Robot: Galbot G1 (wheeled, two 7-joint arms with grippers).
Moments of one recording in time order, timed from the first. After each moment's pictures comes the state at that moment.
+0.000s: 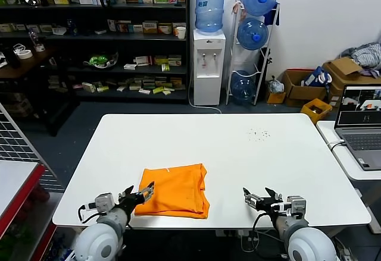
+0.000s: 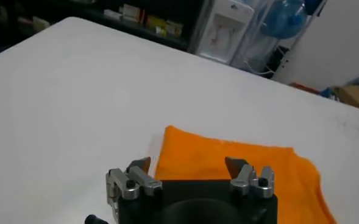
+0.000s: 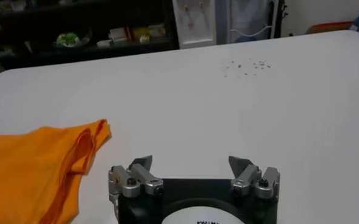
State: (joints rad) left arm 1.29 -0.97 -0.21 -1.95 -0.99 0.35 -0.45; right arm -1.40 1.06 0.42 2.03 0.72 -0.59 0.26
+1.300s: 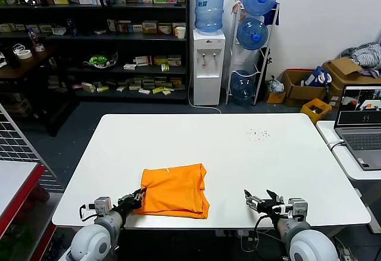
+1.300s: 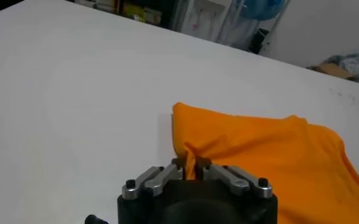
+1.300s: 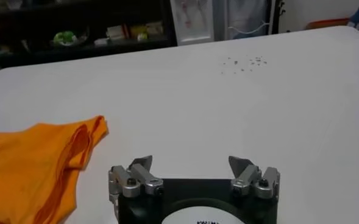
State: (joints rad) left arm 1.24 -0.96 -0.19 -1.76 -0.91 0.31 -0.21; right arm -1.42 1.07 0.43 2.03 0.72 -0.59 0.26
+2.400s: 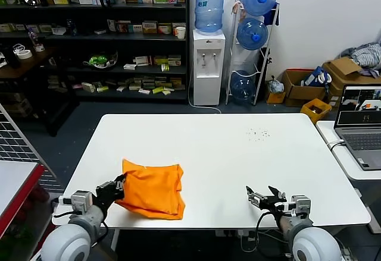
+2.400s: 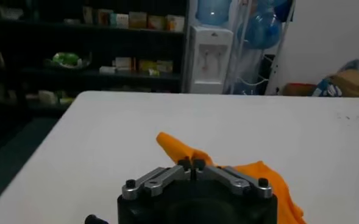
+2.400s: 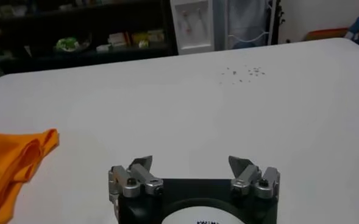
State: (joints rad) left arm 1.41 -0.81 -0.38 -2.10 -0.83 0.37 -0.38; right arm -1.41 1.04 0.44 2.03 0.74 -0.57 0.24
